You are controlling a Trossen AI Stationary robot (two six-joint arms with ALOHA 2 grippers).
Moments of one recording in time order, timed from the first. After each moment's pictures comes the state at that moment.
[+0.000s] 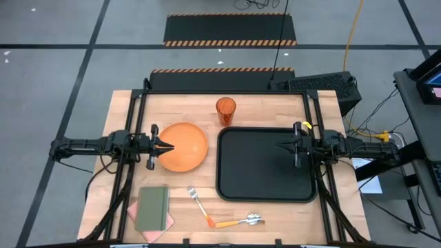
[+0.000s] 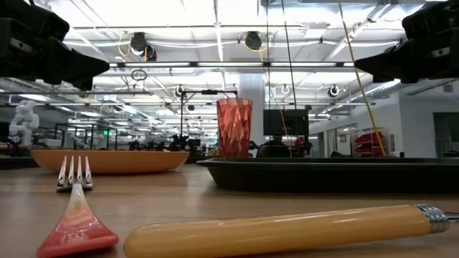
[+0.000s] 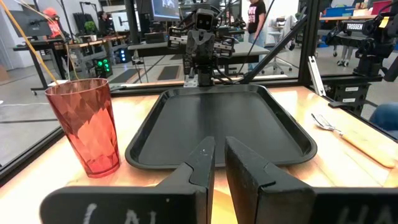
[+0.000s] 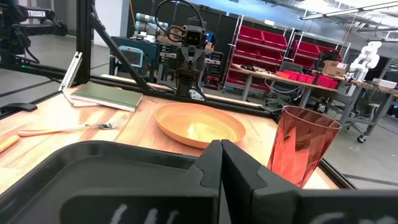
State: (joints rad) left arm 0.00 0.06 0.01 0.02 0.04 0.07; right arm -0.04 0.01 0.01 0.01 0.00 -0.20
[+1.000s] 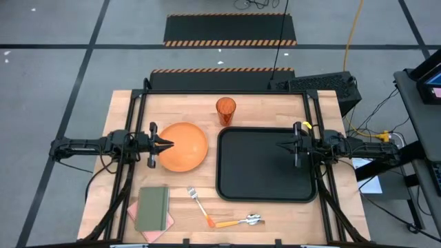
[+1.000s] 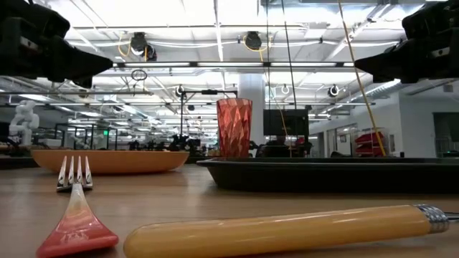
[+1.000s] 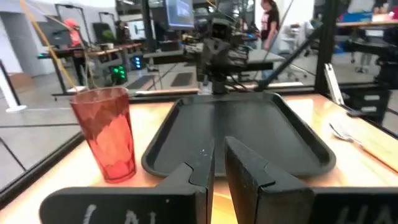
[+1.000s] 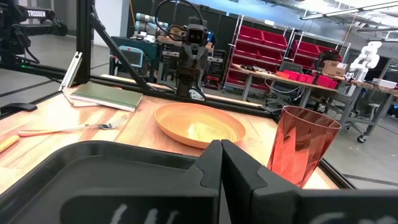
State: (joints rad) left arm 0.00 0.06 0.01 0.06 -0.02 0.08; right arm -0.04 0.01 0.01 0.01 0.00 -0.20
